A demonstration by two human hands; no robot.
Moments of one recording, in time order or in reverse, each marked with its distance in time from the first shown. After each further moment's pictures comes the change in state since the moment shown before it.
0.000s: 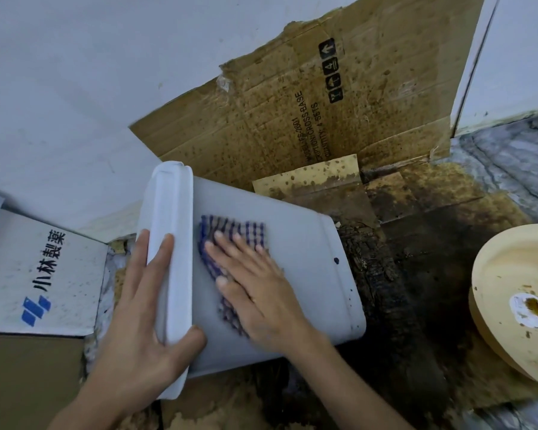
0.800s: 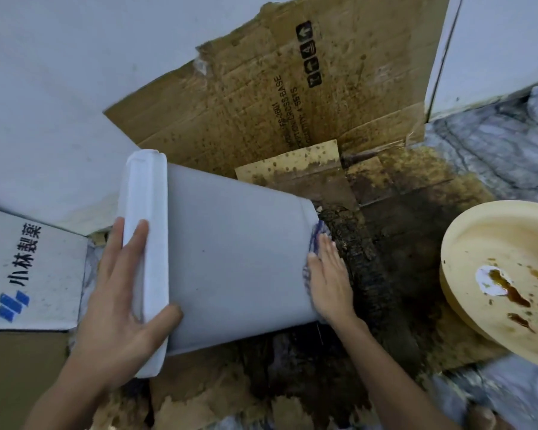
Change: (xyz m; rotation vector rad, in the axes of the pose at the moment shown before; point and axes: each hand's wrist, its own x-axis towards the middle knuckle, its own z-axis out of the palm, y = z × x) left_hand -0.001 -0.024 0.005 0.027 0.045 -0.007; right_hand -0.071 0.105 -0.031 -0.097 0.240 0.711
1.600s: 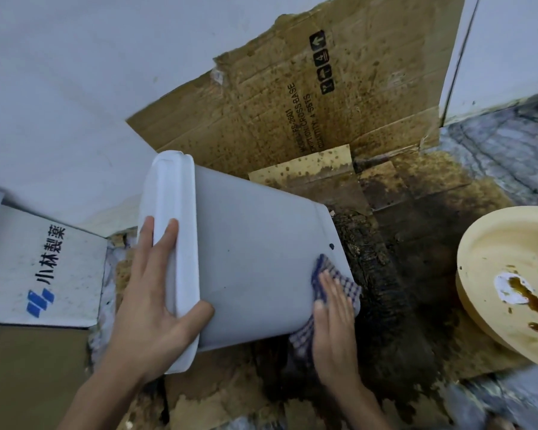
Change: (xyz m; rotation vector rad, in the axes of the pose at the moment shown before) left_hand -0.003 0.025 0.002 -0.035 -0.013 -0.014; right_hand -0.084 -0.010 0.018 0.244 0.153 -0.083
